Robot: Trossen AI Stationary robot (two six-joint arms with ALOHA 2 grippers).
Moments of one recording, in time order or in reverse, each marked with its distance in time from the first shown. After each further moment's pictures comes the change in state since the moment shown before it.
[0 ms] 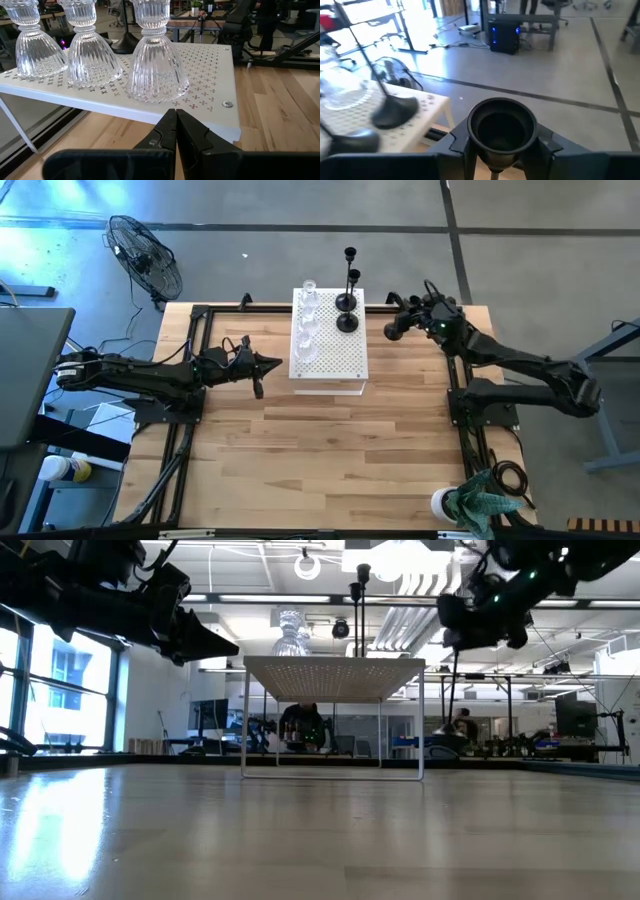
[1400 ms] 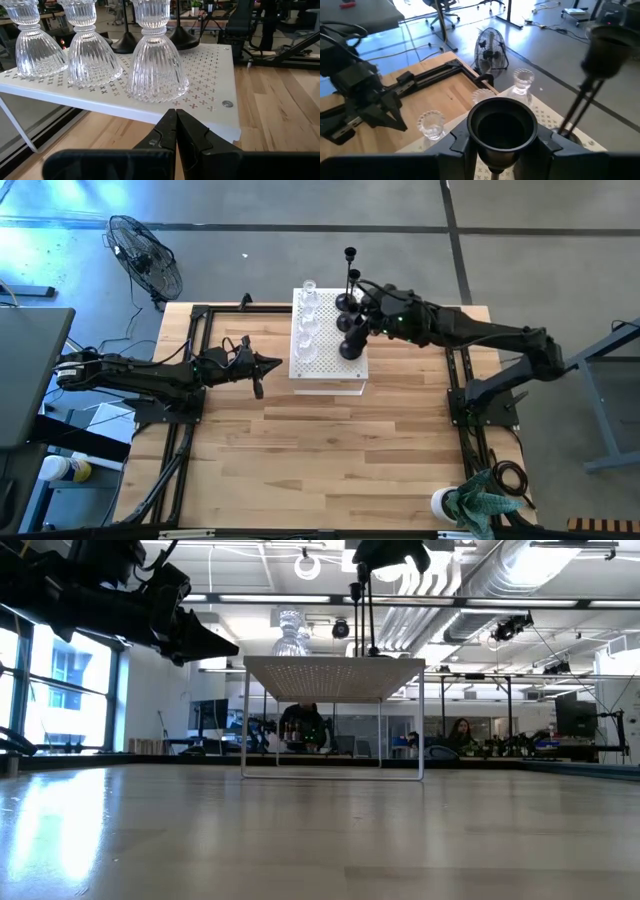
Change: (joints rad) left arm 0.000 0.000 0.000 -0.001 0.000 -0.001; right arm 0.410 0.425 0.818 -0.510 -0.143 -0.042
